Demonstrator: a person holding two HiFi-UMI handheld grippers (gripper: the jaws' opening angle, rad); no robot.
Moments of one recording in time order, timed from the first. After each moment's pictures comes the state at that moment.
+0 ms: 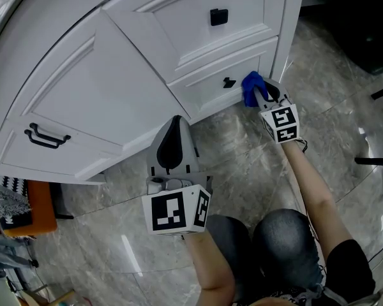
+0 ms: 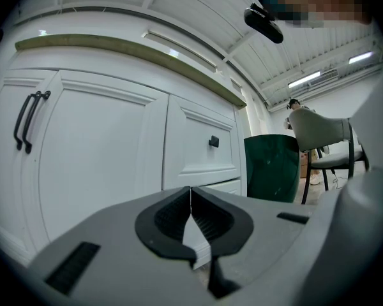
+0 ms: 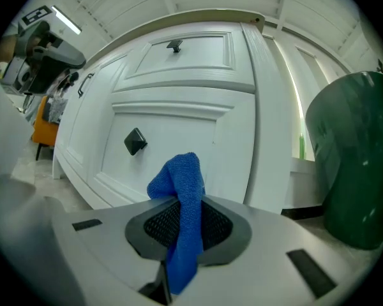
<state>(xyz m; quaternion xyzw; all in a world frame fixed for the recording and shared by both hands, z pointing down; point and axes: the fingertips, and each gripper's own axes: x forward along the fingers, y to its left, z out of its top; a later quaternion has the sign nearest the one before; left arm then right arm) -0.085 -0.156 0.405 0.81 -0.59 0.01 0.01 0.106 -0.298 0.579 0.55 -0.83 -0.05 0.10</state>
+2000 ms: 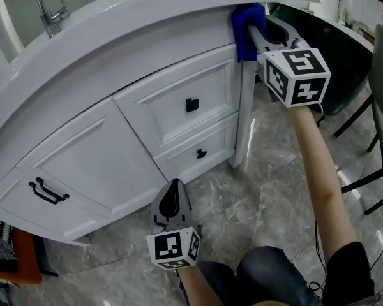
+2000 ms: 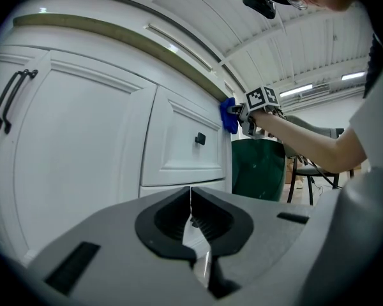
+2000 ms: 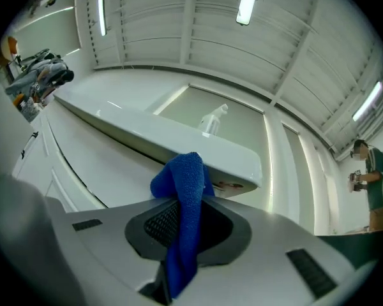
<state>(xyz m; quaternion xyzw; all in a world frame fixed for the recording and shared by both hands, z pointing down) -0.055 -0.159 0.411 0.85 -0.53 -0.01 0.02 0.180 -0.296 0.134 0.63 -0.73 -0.26 -0.02</state>
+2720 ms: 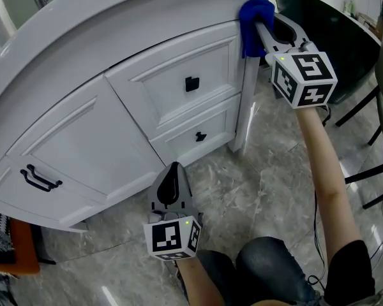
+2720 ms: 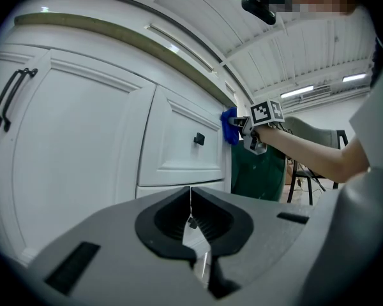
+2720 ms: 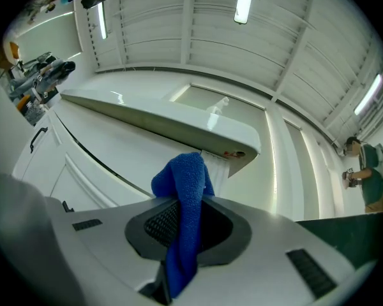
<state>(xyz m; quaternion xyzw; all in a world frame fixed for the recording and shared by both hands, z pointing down) -0.051 -0.159 0.410 0.85 -0.53 -0.01 0.03 0.184 -0.297 0.179 0.61 -0.75 -0.25 -0.02</state>
